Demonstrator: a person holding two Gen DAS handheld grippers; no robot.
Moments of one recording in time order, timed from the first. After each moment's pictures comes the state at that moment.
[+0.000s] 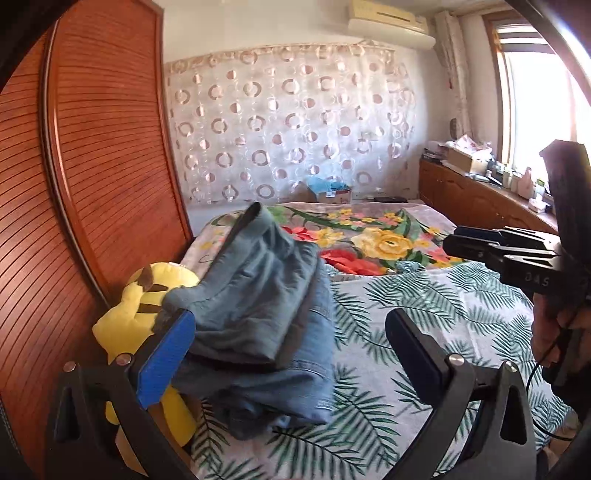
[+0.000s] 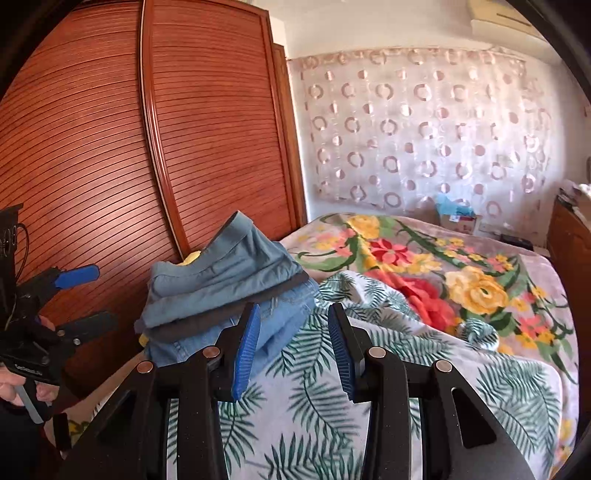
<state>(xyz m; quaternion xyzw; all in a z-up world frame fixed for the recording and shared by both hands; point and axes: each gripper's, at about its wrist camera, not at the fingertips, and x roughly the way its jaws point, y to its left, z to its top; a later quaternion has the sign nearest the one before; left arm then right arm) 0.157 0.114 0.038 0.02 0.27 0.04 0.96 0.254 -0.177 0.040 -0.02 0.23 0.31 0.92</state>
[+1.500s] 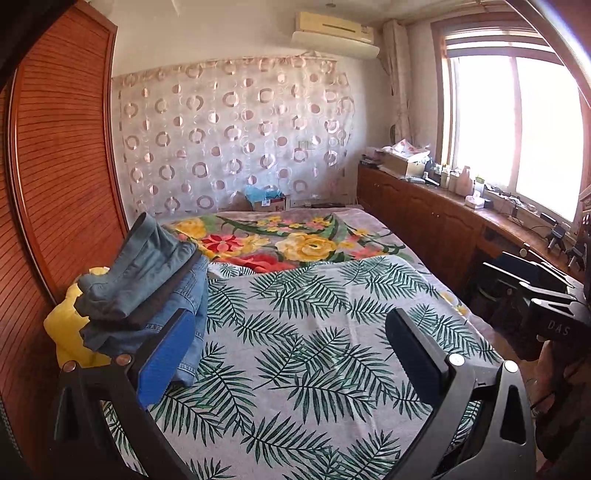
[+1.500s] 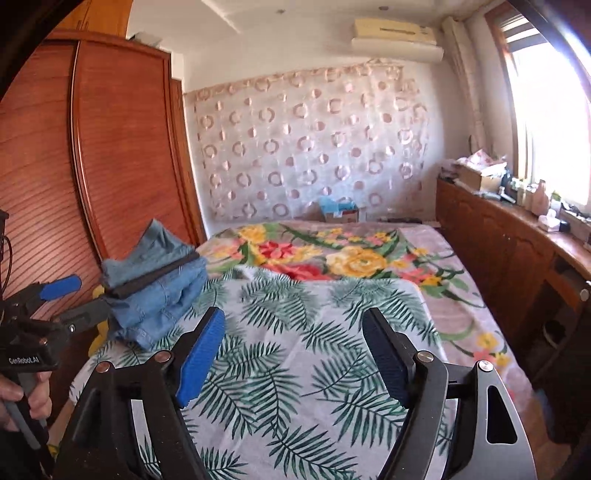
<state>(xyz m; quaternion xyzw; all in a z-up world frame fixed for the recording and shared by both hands) 0.082 -0.022 0.057 0.01 0.24 -0.06 0.97 0.025 -0.198 0.089 0.03 0.19 0.10 0.98</state>
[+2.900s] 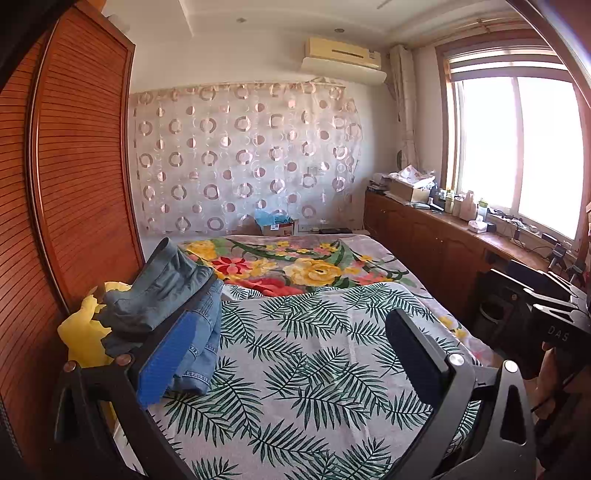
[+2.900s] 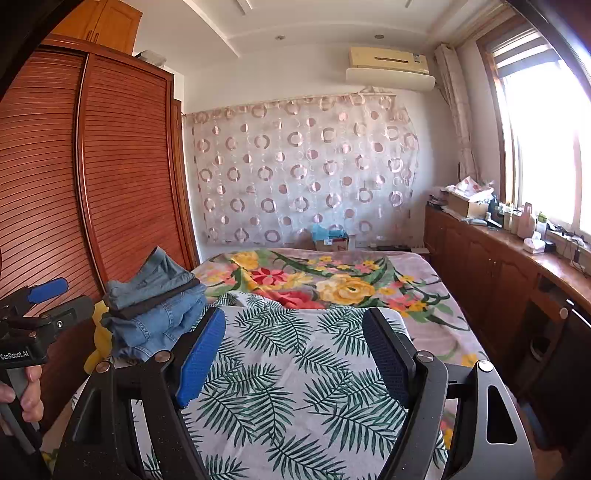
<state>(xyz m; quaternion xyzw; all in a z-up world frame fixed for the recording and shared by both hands) 0.045 -0.016 0.082 0.01 0.20 -0.04 0.98 -0.013 -0.205 0.090 0.02 0.16 0.09 0.98</state>
